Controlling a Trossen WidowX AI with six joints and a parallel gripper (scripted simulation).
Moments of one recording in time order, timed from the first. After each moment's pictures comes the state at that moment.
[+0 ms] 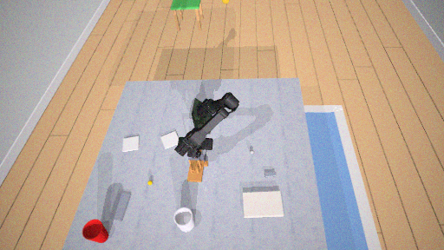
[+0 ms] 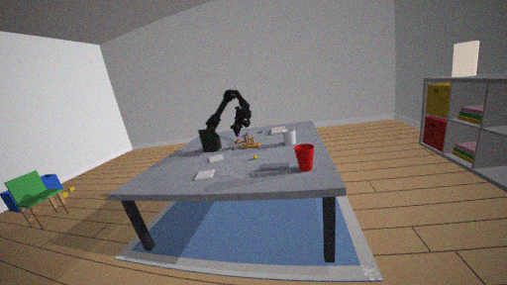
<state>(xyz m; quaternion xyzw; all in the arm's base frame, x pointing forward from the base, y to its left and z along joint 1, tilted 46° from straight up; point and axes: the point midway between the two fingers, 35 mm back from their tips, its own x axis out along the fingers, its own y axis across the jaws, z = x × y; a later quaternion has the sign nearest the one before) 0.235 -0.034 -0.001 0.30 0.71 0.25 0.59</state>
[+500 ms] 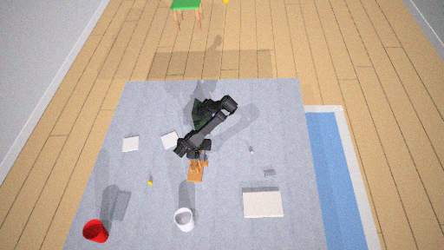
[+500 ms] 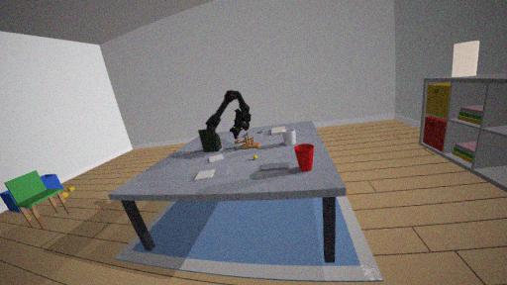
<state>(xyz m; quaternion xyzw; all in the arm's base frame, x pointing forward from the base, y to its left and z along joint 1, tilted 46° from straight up) 0.228 -0.029 -0.021 0.29 0.72 0.26 0.57</state>
